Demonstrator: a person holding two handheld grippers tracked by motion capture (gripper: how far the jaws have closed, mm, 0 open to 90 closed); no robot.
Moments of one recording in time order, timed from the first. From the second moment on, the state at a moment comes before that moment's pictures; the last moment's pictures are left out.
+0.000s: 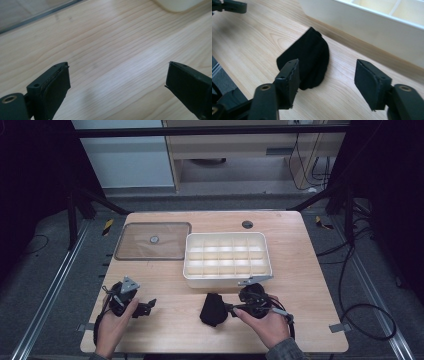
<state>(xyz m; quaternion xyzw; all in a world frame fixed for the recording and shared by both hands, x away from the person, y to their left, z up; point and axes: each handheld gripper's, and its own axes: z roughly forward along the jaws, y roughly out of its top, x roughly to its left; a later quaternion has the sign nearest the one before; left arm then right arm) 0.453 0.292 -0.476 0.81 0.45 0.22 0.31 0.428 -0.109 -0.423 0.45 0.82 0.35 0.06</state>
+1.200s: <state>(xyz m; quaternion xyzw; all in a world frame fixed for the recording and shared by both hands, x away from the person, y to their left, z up) 0.460 0.312 -0.499 0.80 0.48 0.21 0.29 0.452 -0.070 -0.451 0.47 0.82 0.31 0.04</state>
